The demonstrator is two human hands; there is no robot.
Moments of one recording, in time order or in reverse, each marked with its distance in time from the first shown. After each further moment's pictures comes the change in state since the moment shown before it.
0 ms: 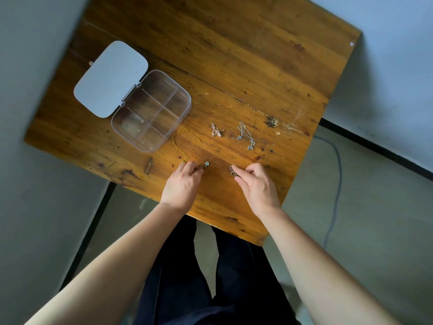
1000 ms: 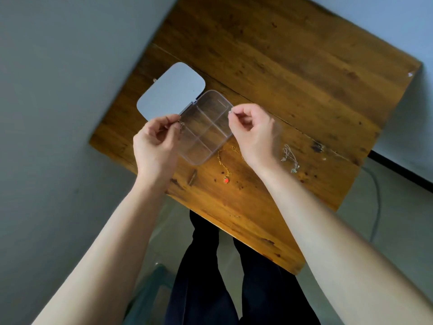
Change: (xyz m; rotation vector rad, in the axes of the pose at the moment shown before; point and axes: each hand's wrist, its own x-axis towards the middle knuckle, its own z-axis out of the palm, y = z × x) left_hand 0.010 -0.067 -0.158 -0.986 0.742 -0.560; right_hand 0.140 -0.169 -0.037 0.514 0.311 -0.116
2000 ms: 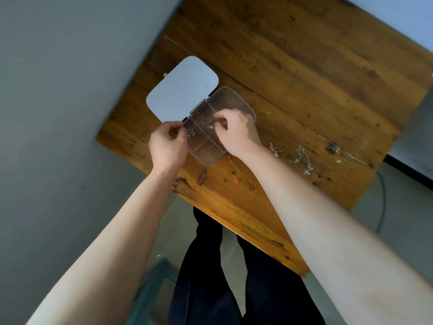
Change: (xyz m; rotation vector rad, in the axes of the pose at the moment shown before) left_hand 0.040 -0.049 0.008 0.283 -0.005 -0.188; right_hand 0.025 0.011 0.069 -0.304 -0.466 0.095
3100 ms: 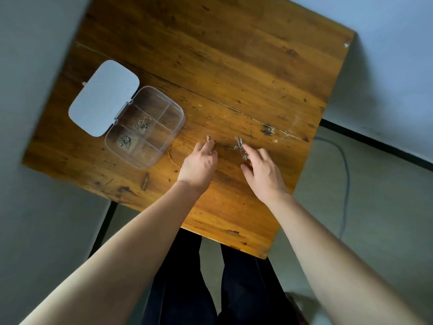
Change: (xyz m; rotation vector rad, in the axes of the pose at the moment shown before) left_hand -0.101 0.006 0.150 0.913 -0.556 0.898; right_hand -0.152 0.183 -0.055 -0.199 0.092 0.194
